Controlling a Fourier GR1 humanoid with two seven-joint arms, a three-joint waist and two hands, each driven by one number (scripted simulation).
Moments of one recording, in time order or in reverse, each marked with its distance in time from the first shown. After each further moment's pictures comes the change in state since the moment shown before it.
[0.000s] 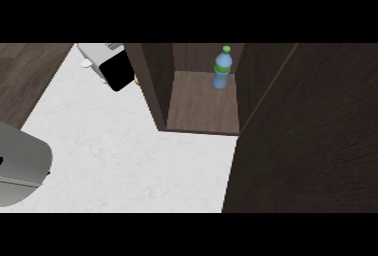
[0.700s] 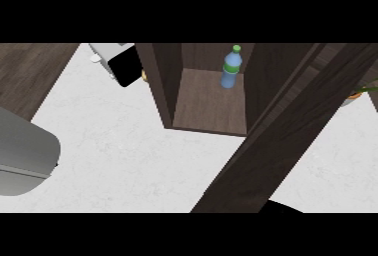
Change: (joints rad) left arm 0.061 0.052 0.100 0.037 0.050 -0.132 -0.025; right arm -0.431 0.228 0.128 0.105 0.173 -0.344 0.211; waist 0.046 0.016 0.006
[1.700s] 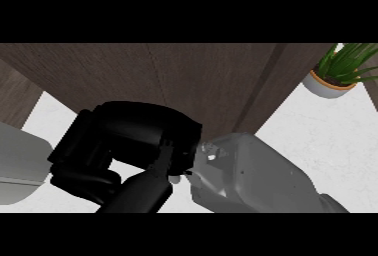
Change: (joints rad) left arm 0.203 -0.024 0.223 0.060 0.042 -0.239 -0.018; right arm -0.710 0.168 -0.012 0.634 -0.377 -0.137 0.077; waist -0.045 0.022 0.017
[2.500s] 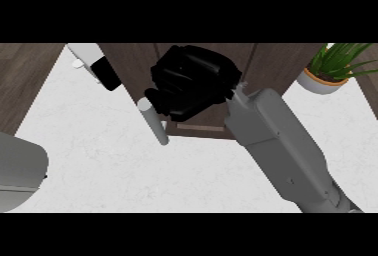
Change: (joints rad) left arm 0.039 -0.156 0.135 0.015 -0.057 -0.101 0.089; right arm 0.034 -0.065 -0.222 0.354 0.048 0.253 -0.135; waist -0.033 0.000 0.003
